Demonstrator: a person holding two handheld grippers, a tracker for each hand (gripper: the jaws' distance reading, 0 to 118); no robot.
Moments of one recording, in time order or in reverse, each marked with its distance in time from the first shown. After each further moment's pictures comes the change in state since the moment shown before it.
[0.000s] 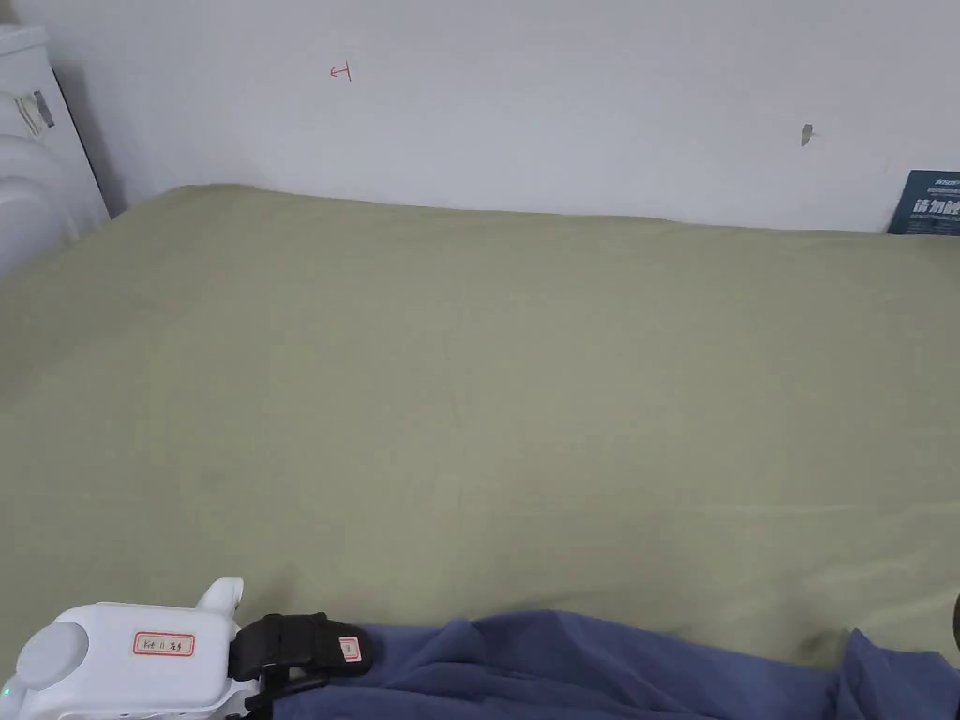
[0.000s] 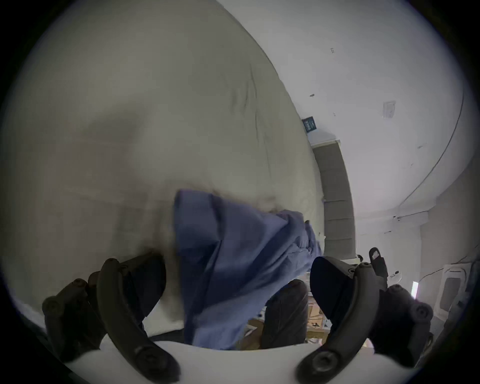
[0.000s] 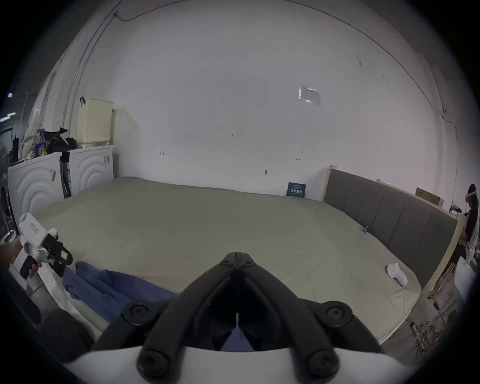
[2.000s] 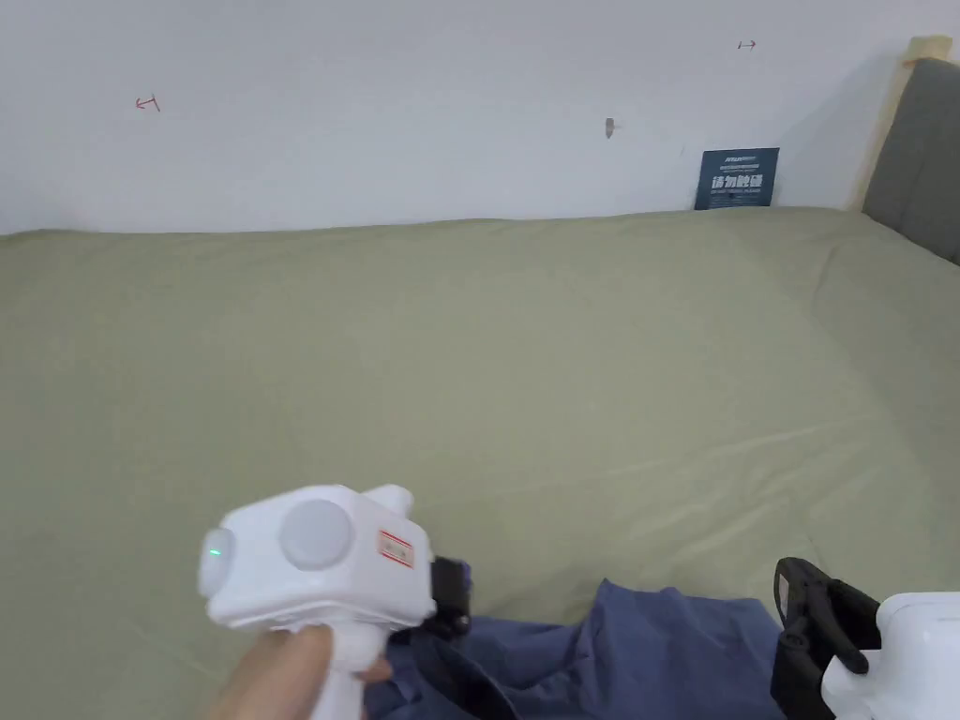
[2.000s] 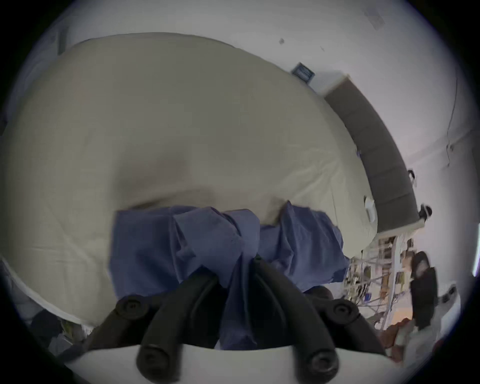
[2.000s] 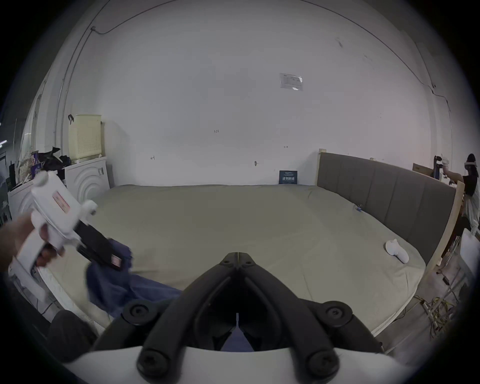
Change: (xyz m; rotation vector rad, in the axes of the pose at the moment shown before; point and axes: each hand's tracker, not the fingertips) left arm 0.240 -0.036 -0.180 -0.089 0.438 -0.389; right arm 0.064 -0.024 0.018 -0.024 -0.013 -0.145
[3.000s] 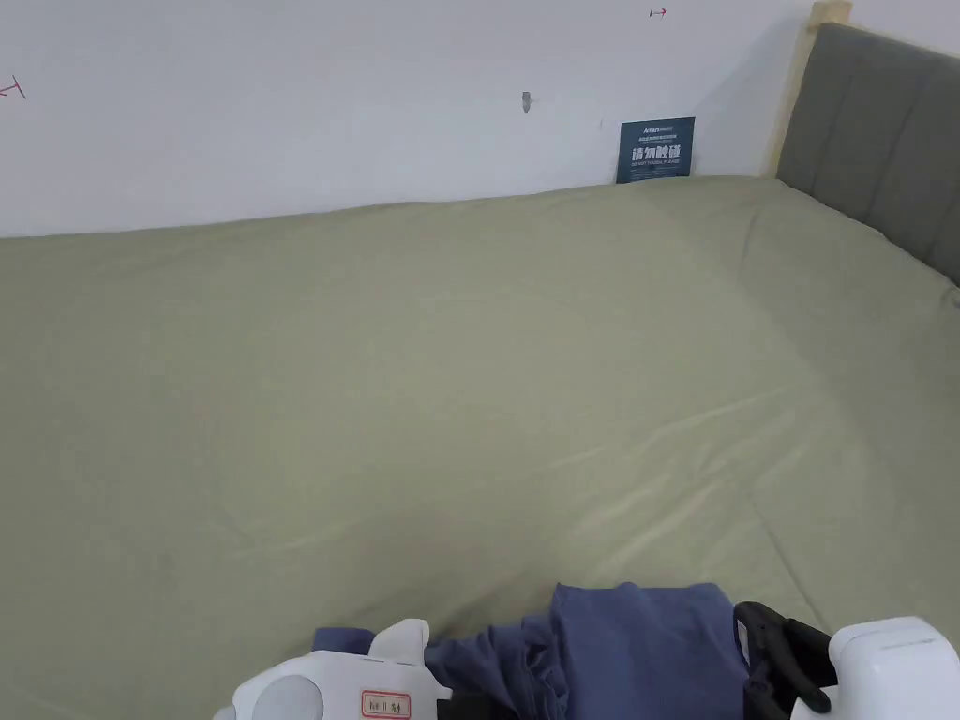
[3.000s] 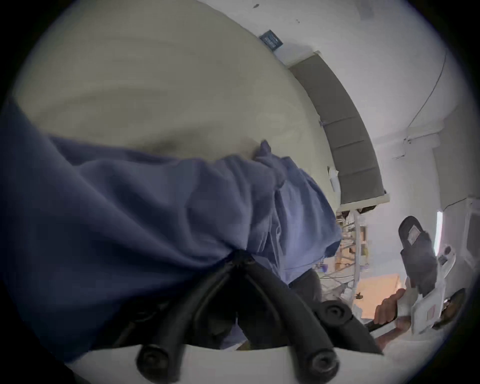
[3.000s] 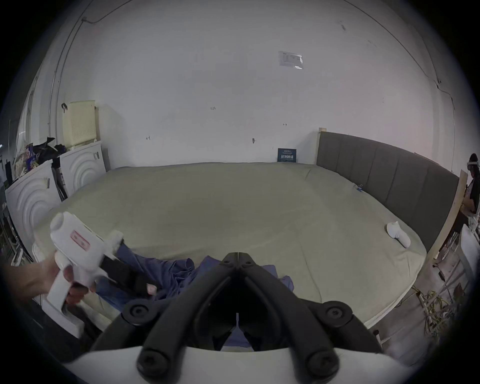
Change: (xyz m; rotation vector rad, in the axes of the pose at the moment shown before) left arm -0.034 -0.049 -0.101 -0.160 -0.413 0.022; right arm 0.005 -0.024 -0.021 -0.144 -0.005 0.017
